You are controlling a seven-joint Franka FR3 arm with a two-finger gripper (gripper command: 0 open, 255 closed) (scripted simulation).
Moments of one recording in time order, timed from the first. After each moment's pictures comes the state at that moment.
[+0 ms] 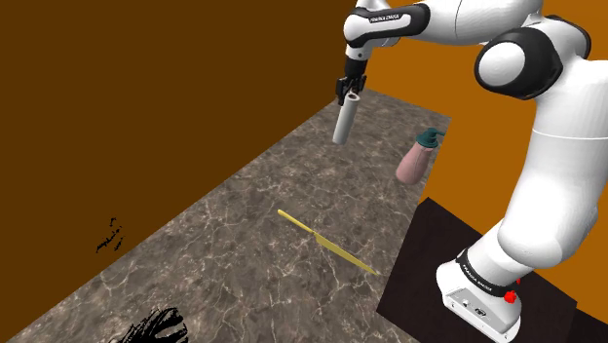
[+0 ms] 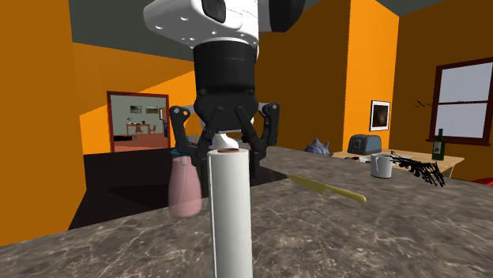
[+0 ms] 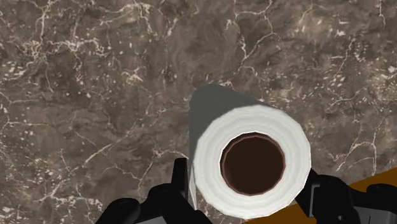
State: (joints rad) arm -0.11 0.44 -0.10 -1.47 0.09 1.85 -0.24
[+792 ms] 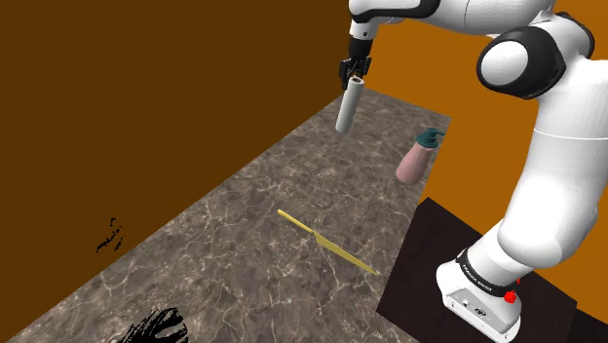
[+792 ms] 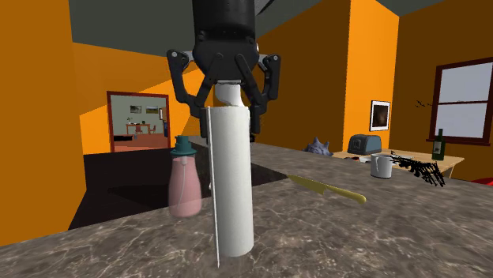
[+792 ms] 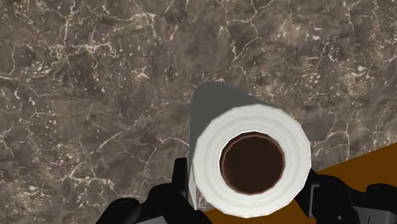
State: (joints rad) arm -0.11 0.43 -0.10 -1.33 0.09 1.70 -0.23
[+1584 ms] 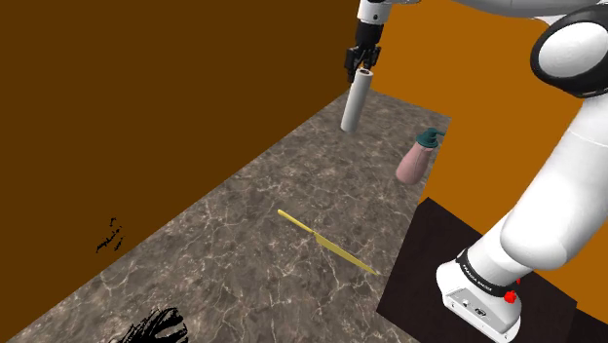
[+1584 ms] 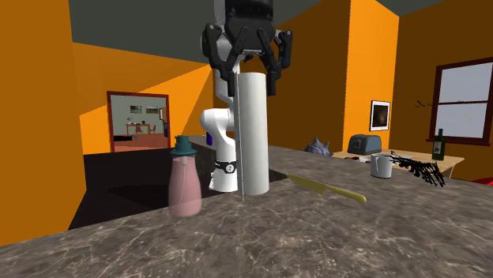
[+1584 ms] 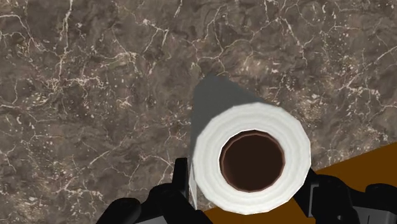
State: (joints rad) arm -0.05 0.20 -0.09 -1.51 0.06 1.65 -0.15
